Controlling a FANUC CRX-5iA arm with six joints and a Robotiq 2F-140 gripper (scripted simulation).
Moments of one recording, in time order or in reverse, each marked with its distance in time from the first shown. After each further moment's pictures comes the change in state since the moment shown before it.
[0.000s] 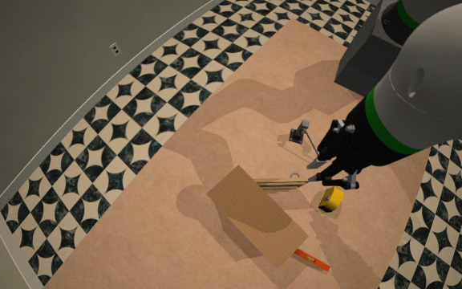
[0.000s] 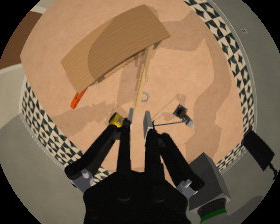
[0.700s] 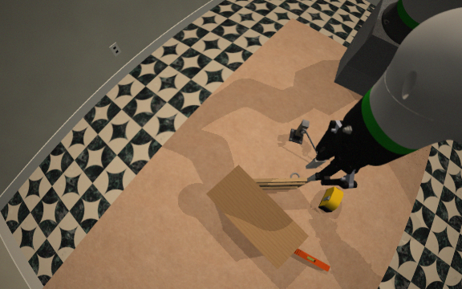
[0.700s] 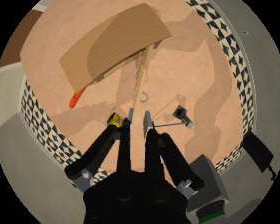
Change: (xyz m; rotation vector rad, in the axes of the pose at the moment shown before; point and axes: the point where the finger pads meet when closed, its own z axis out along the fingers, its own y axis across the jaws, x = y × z) arm 0.000 0.002 0.007 0.000 0.000 -0.016
